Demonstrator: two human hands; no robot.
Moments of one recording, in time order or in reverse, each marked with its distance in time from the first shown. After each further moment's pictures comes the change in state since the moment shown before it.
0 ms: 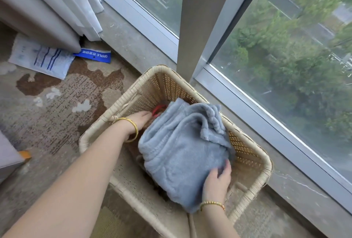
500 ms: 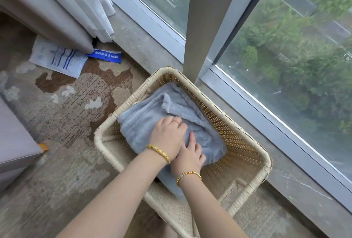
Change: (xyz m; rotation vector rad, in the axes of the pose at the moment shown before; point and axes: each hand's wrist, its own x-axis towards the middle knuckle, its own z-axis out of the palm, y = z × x) left_hand -0.075 0.039 0.057 0.848 0.373 0.526; right_hand -0.032 -0.041 0.048 -0.964 -0.474 -0.526
